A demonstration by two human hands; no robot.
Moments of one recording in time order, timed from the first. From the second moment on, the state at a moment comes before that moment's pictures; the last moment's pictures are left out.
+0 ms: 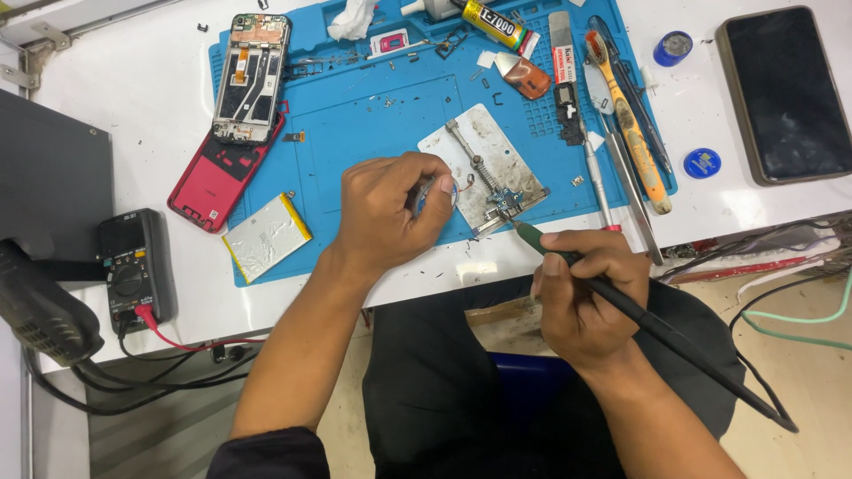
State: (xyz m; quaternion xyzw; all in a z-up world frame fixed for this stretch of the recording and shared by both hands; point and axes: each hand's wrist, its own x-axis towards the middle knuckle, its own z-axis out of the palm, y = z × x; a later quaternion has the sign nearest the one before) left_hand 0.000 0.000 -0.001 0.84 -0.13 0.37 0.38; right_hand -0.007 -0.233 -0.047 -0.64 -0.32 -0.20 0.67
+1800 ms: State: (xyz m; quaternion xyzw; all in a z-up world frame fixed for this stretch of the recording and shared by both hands) left_hand -0.001 -0.002 0.002 0.84 -0.13 0.36 0.37; right_hand -0.006 -0.228 -0.042 -0.64 -0.33 -0.22 0.67
